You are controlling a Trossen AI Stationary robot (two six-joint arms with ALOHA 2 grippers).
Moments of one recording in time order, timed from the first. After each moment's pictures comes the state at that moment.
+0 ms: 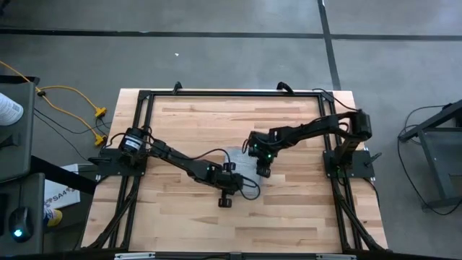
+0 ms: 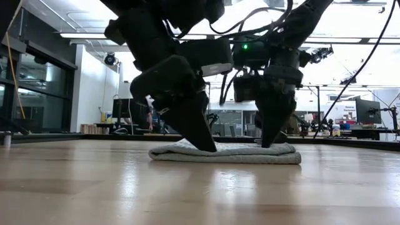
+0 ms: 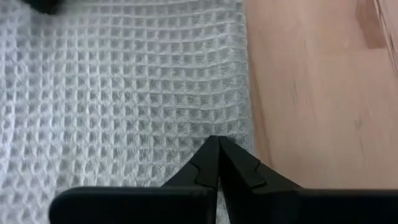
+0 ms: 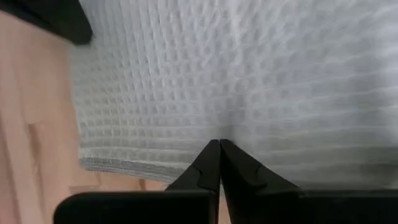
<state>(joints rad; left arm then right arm) -0.27 1.98 1.24 -0.20 -0.10 -0.14 -0.12 1.77 0.94 -0.37 -0.38 0.22</state>
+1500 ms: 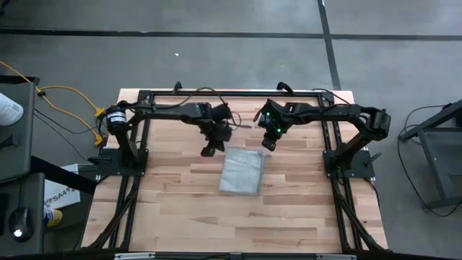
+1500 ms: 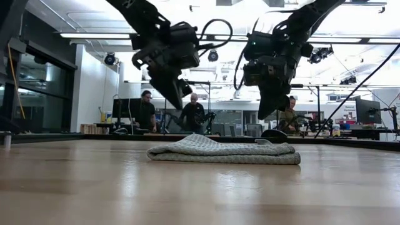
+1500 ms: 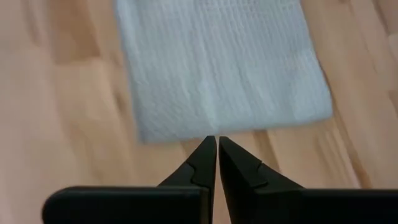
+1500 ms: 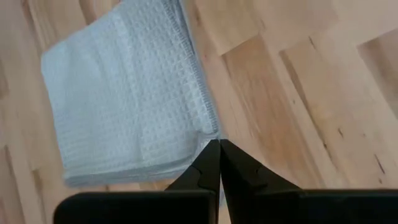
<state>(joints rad) 0.30 1.77 1.28 -0.66 0.48 0.48 -0.42 1.58 0.94 -0.51 -0.40 0.15</state>
